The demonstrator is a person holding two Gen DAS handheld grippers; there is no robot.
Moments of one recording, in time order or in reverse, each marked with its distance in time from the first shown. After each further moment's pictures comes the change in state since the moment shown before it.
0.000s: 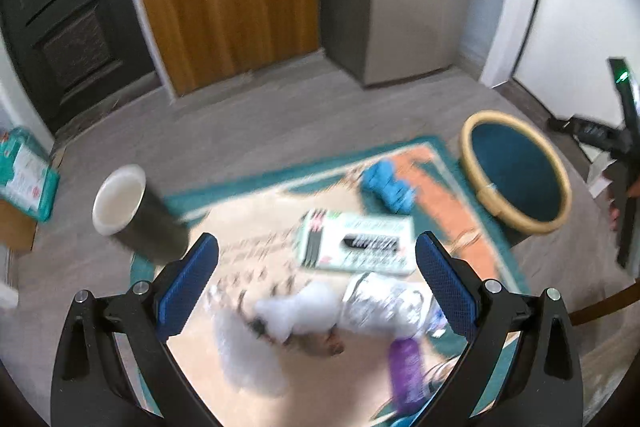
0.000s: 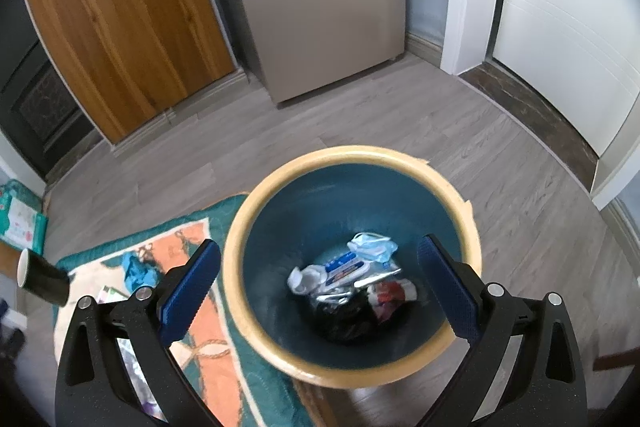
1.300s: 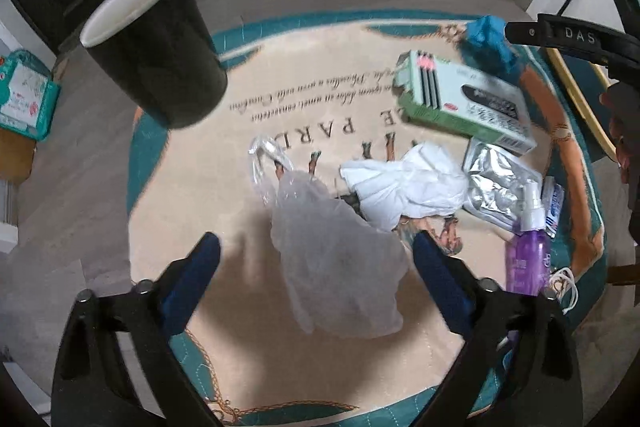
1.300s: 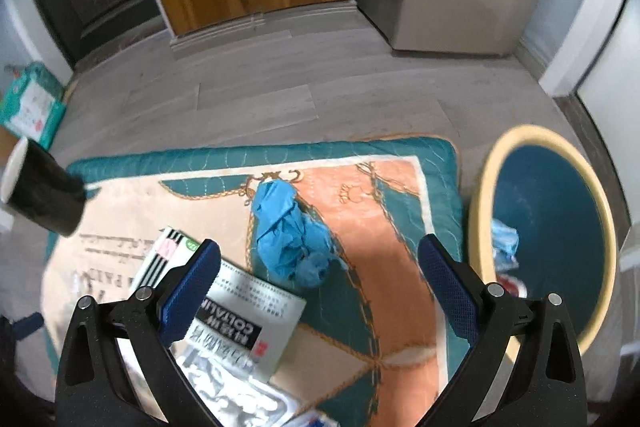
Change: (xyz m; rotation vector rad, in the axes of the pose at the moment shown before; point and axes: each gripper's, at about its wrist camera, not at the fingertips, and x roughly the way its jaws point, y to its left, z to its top) left arm 0.076 0.080 -0.082 -0.082 0.351 0.017; right arm 0.089 0.211 -0.058 -0.329 0.160 0.053
